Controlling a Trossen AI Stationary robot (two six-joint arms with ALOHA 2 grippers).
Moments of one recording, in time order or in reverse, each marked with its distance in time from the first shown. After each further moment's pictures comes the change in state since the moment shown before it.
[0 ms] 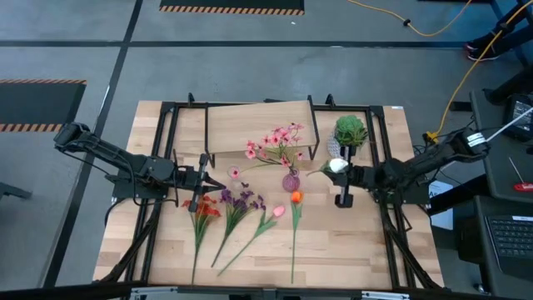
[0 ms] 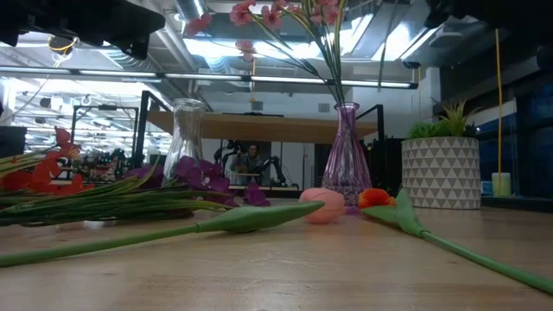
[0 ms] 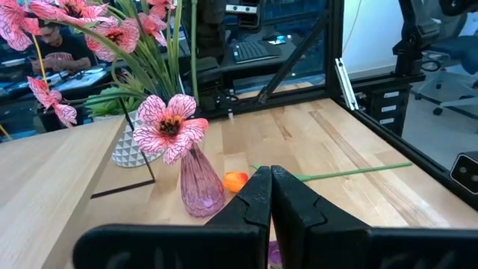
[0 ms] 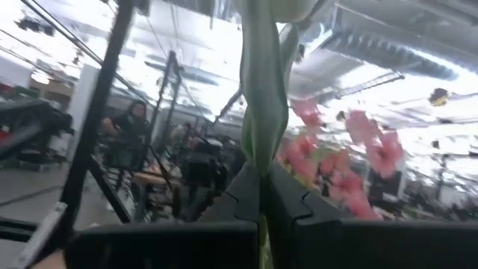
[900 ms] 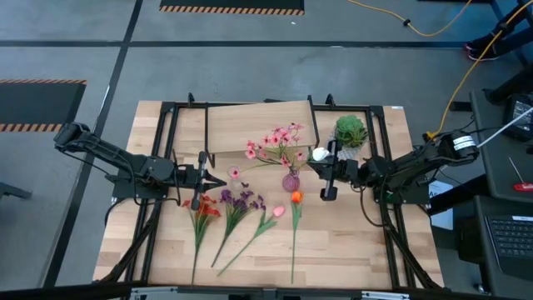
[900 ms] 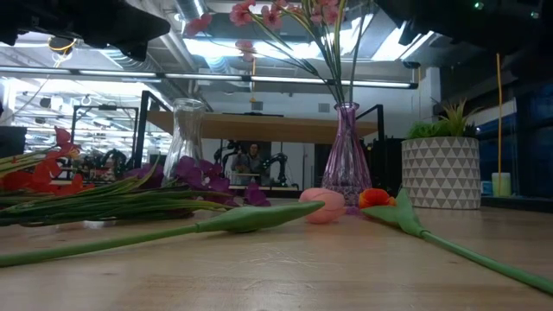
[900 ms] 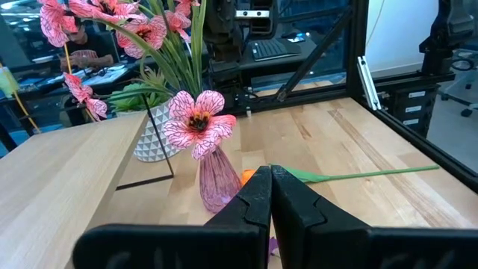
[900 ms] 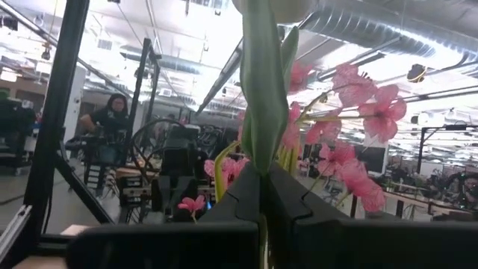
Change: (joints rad) left arm 0.000 0.000 0.000 0.000 -0.068 0.000; right arm -0.113 0.221 0.083 0.105 -0.018 0.099
